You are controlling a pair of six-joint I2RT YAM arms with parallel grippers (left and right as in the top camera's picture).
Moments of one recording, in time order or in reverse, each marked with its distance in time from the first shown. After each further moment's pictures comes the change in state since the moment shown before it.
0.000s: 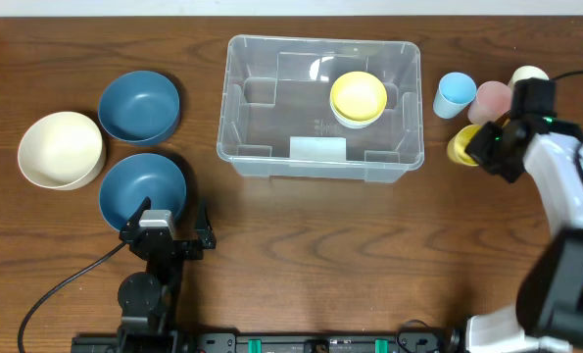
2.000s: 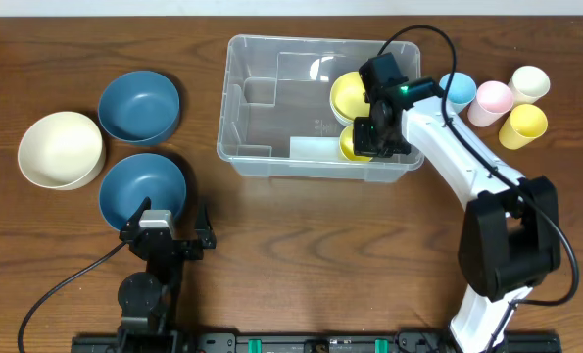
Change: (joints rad) left arm 0.000 0.000 0.000 0.000 0.000 0.000; right arm 0.562 0.310 0.325 -0.186 0.013 -0.118
